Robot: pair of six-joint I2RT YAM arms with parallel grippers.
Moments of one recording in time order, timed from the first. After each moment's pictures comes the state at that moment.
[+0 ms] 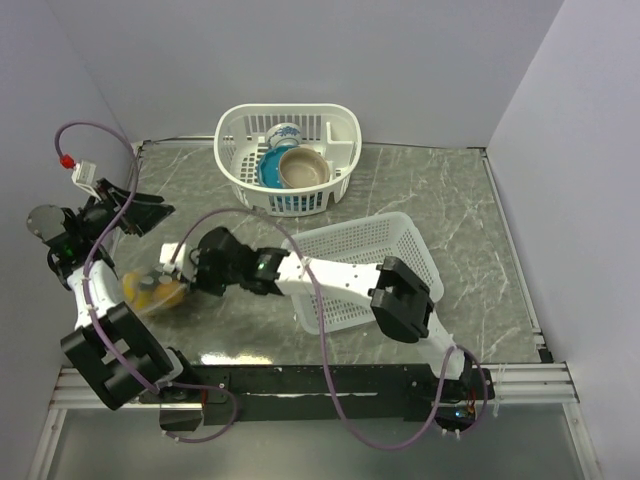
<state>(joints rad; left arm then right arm) 0.66 1.26 0.80 0.77 1.49 -0.85 1.20 2.15 1.85 -0.21 -0.20 -0.30</state>
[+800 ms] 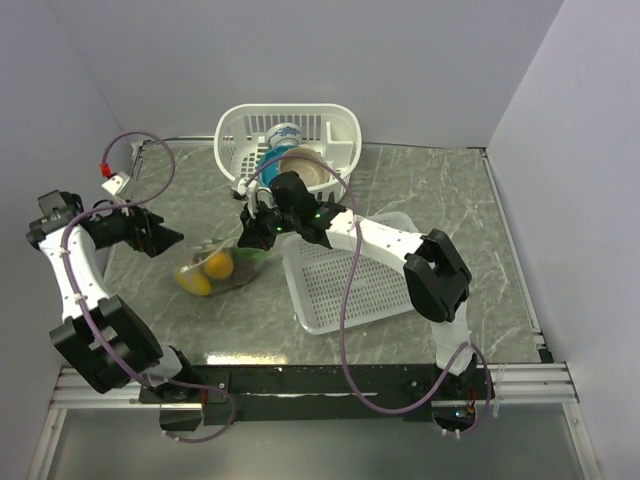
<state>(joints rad) 0.60 1.35 1.22 -1.06 1.20 0.89 0.87 1.99 1.62 -0.11 -0.57 -0.05</state>
